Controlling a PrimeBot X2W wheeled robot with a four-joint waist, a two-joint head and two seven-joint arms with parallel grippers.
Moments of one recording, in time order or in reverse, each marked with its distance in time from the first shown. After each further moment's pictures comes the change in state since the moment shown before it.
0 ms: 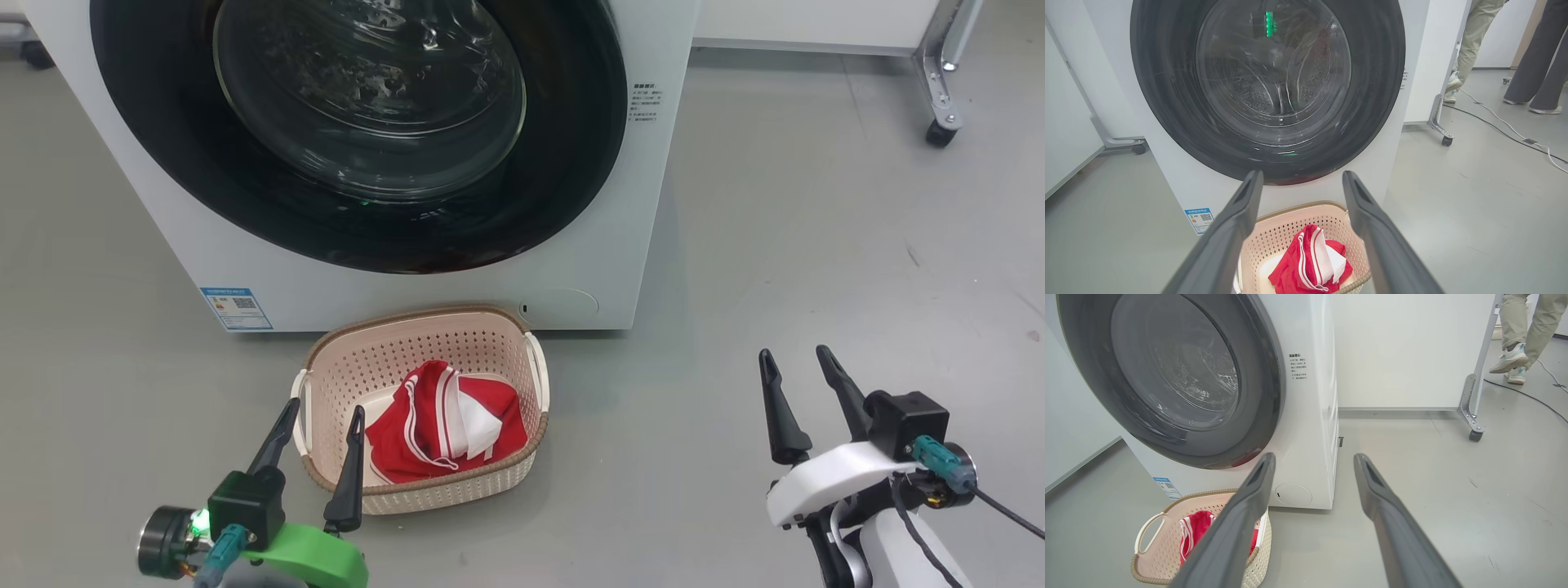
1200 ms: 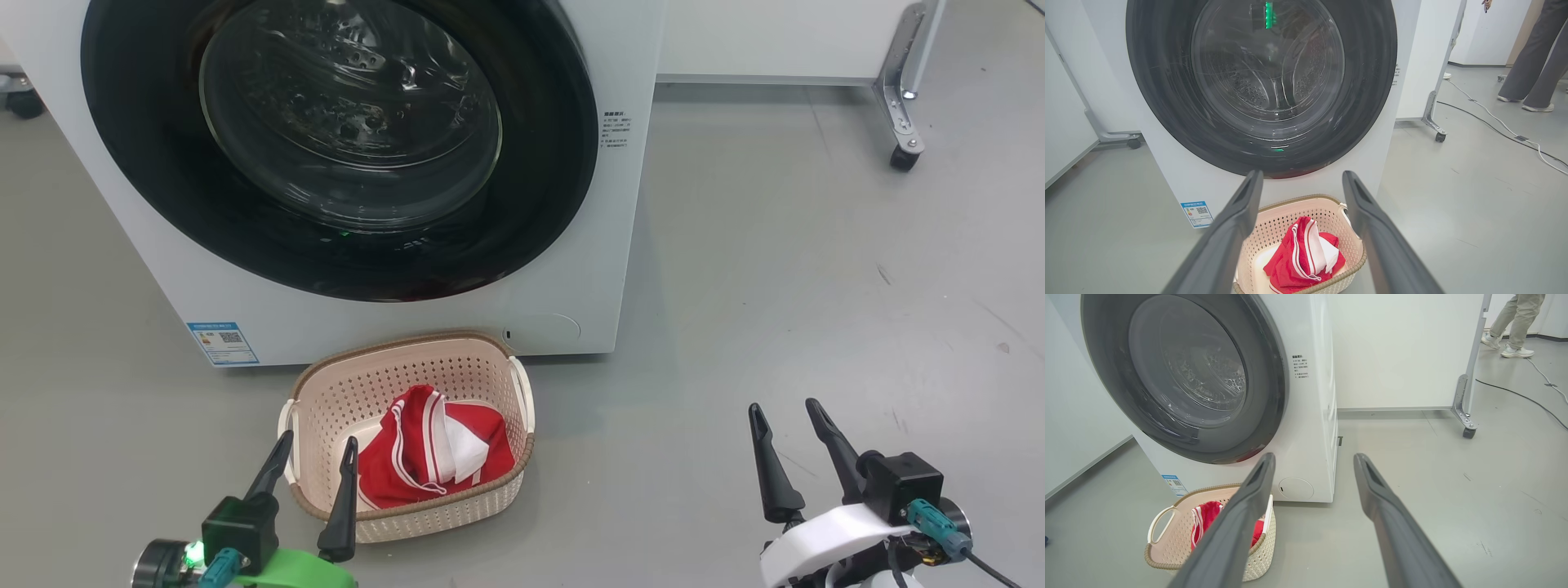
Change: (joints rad) left arm 0.071 0.010 0.009 -0.039 -0.018 0.011 0.043; right arm 0.166 0.011 0.026 -0.137 -0.002 -0.019 0.000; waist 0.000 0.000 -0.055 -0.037
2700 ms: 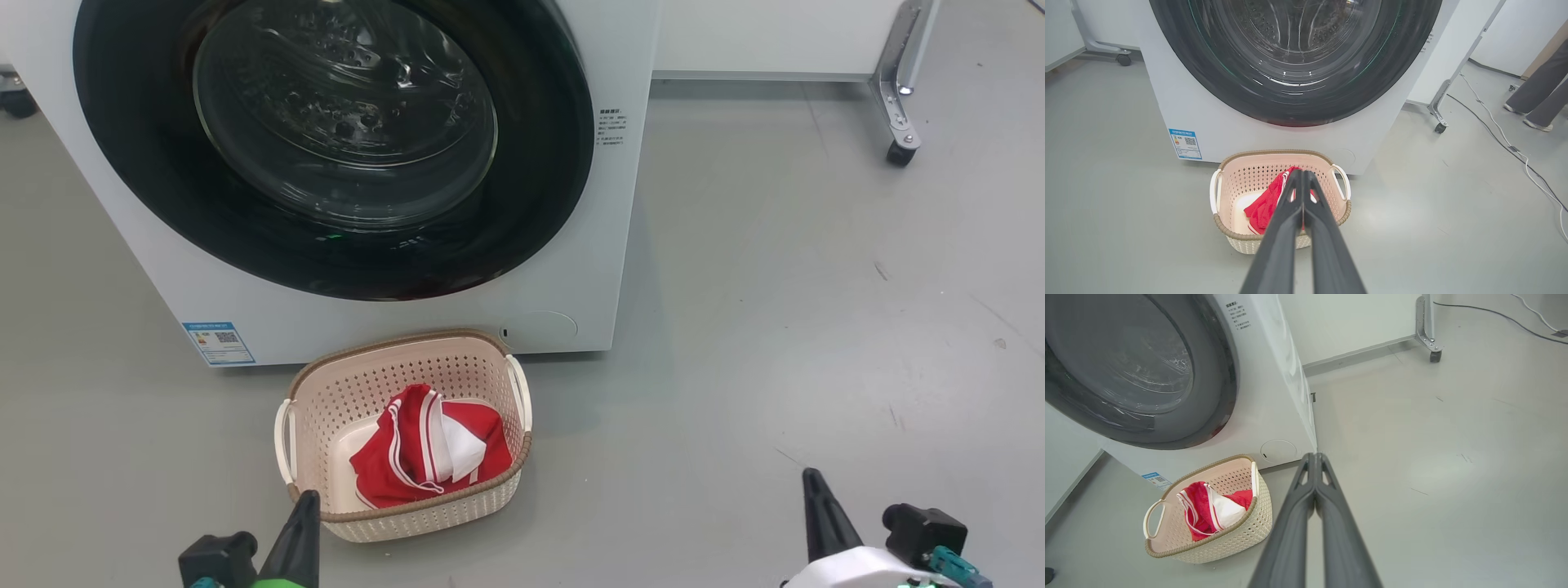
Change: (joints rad) left arm 0.057 -0.021 0.019 0.075 -0.180 -0.010 0.039; right arm 0.086 0.017 -0.013 0.055 0.177 -0.006 0.029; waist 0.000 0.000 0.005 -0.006
